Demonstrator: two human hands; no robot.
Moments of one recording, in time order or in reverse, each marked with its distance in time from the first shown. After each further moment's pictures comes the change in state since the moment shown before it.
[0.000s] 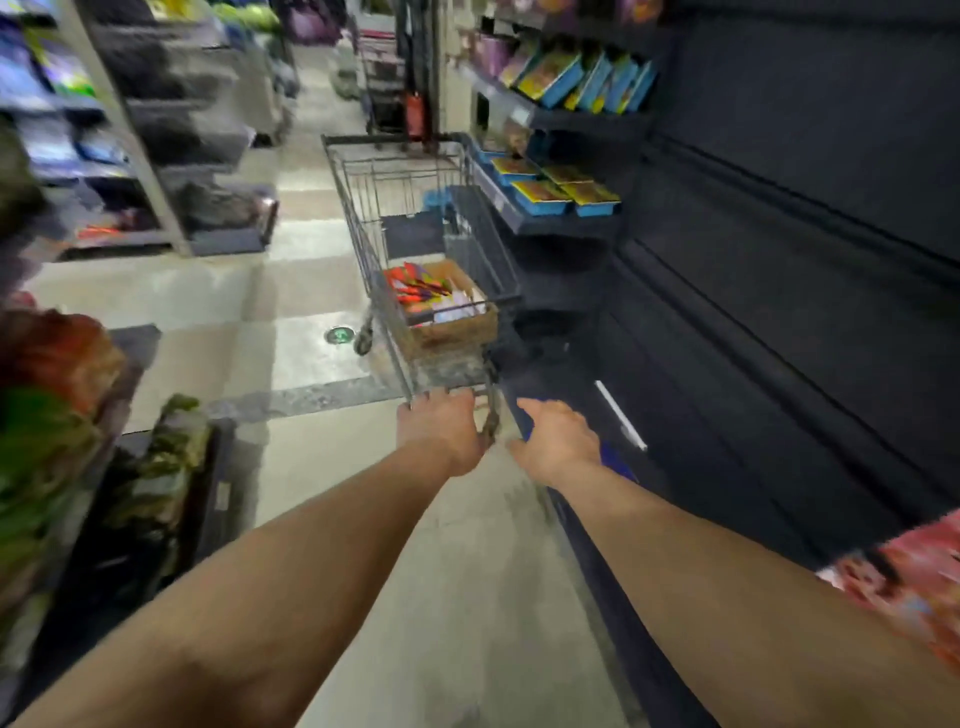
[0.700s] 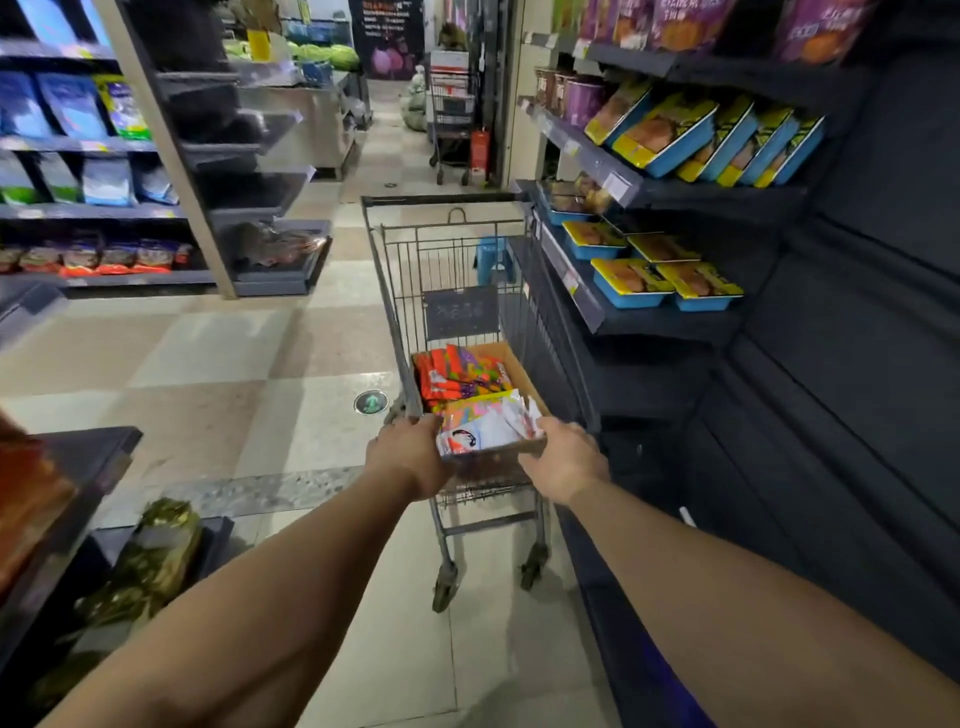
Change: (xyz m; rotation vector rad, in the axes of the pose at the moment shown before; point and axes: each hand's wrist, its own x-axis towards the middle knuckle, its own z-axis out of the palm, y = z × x) left_hand 0.383 -0.114 -0.072 -0.133 0.015 -0.200; right_hand 0.412 -0.101 -0.039 0.050 -0.039 -0.074
